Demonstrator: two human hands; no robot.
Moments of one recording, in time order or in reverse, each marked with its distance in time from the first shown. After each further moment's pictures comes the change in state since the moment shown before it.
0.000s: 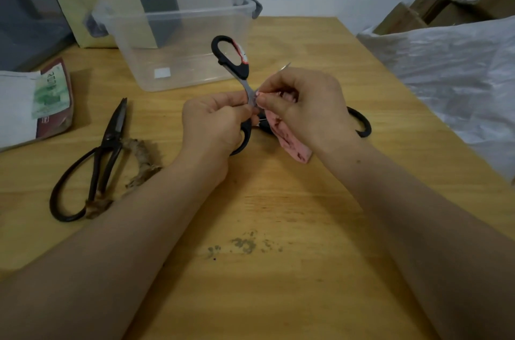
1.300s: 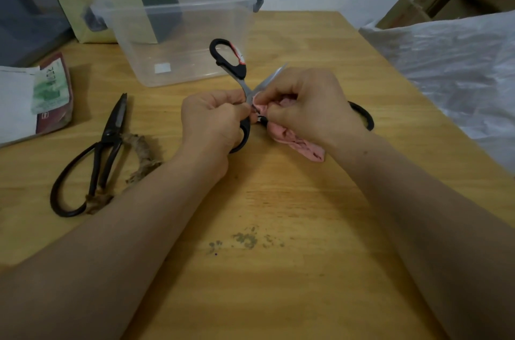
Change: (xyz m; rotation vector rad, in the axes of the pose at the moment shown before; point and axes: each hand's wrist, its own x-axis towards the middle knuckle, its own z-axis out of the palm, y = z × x) left_hand 0.004 -0.003 -0.002 0.046 0.064 -0.048; right_hand -0.001 0.003 -0.004 0.012 -0.143 -0.084
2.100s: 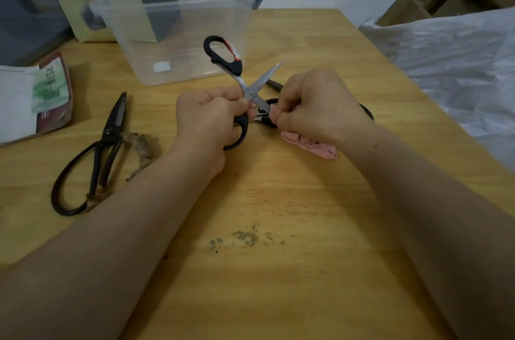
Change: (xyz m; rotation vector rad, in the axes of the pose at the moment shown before) left_hand 0.002 0.002 -0.004 -0.034 -0.020 -0.041; right_hand -0.001 0.002 -0.009 -0.167 -0.152 0.173
